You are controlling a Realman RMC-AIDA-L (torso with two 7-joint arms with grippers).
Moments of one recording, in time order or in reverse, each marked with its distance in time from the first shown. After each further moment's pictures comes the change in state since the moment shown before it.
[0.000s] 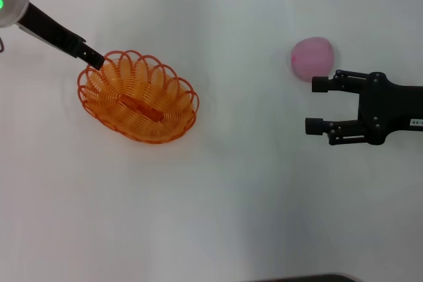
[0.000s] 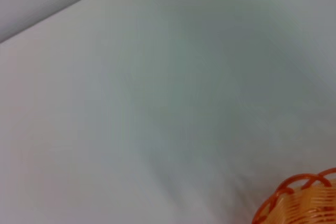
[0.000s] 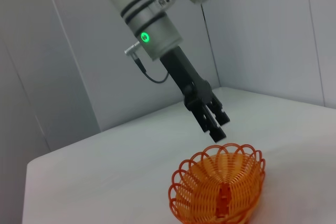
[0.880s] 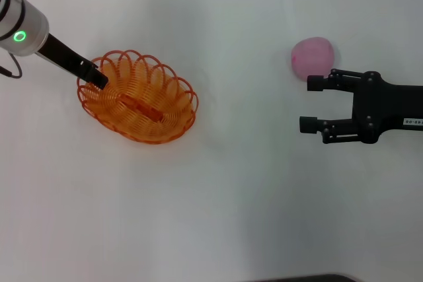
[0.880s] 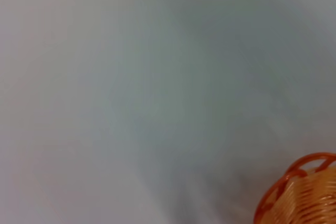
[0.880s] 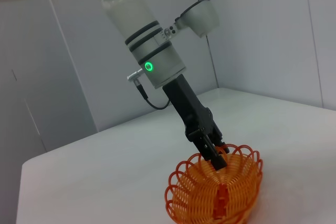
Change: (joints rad) left arm 0.010 -0.023 0.042 -0.138 0.004 -0.144 0.008; right arm 0.002 0.015 0.000 -0.006 0.000 0.019 -0.005
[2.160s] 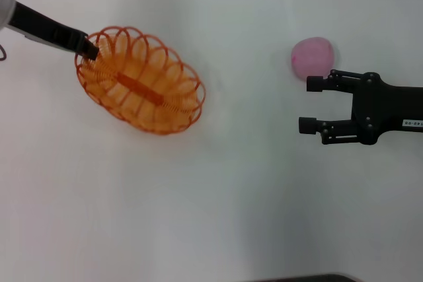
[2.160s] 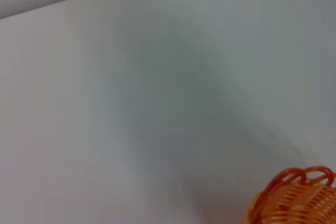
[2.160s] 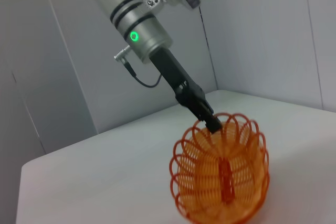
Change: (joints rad) left arm 0.029 0.030 -0.238 0.154 -0.130 0.235 0.051; right arm -0.005 0.006 0.006 -0.001 0.000 -0.002 -0.007
